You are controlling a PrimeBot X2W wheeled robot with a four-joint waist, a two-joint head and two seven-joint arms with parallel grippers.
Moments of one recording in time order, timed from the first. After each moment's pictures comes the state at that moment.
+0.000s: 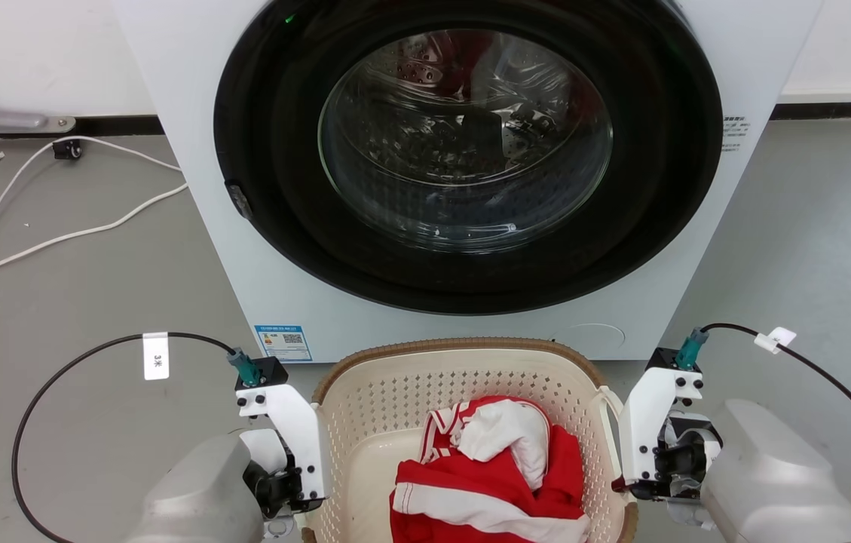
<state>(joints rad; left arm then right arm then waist) -0.71 0.14 -0.88 1.24 -1.14 -0.12 0.41 -0.73 -0.07 0.43 1.30 0.70 0.12 0.74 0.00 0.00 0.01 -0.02</state>
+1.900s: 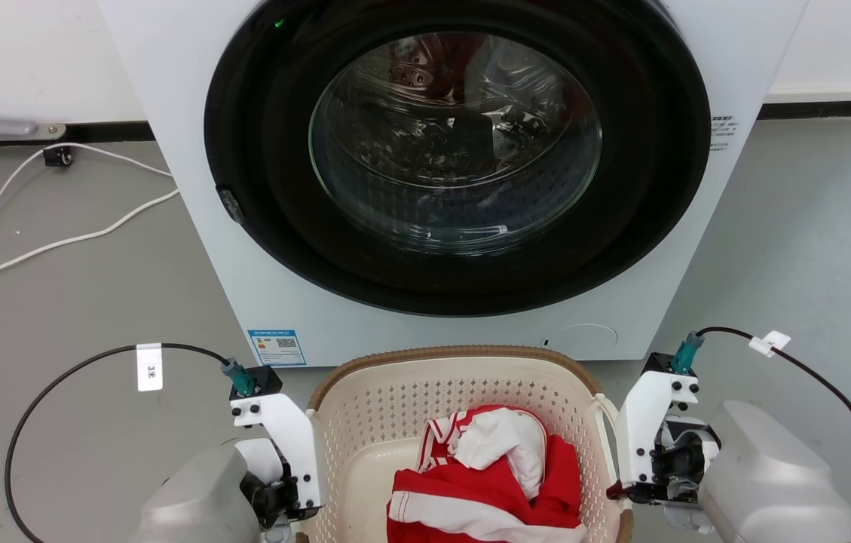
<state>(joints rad) -0.70 0.15 -0.94 1.26 -1.20 -0.12 0.36 -0.73 -0.07 0.48 1.30 0.77 0.12 0.77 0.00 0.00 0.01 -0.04</state>
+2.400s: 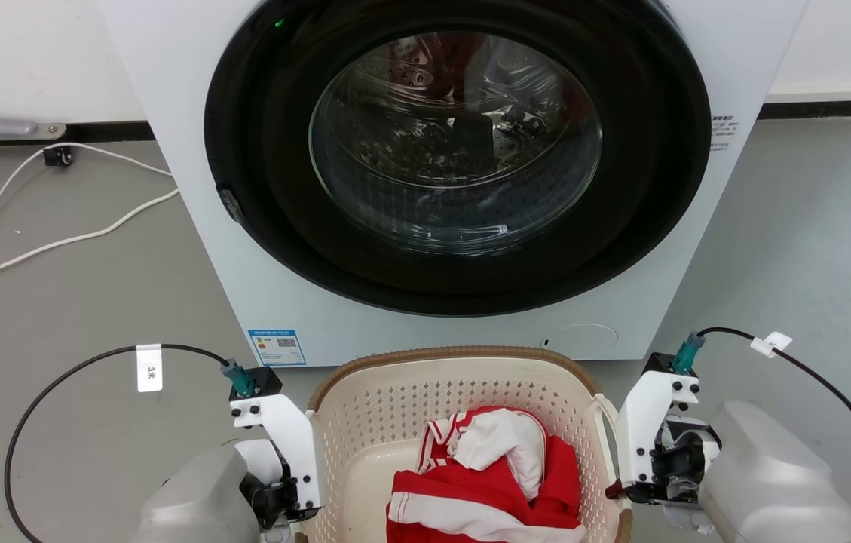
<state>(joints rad) -0.70 0.15 -0.95 1.26 -1.22 -0.12 0.36 -0.73 -0.07 0.48 1.30 0.78 0.12 0.76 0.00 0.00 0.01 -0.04</state>
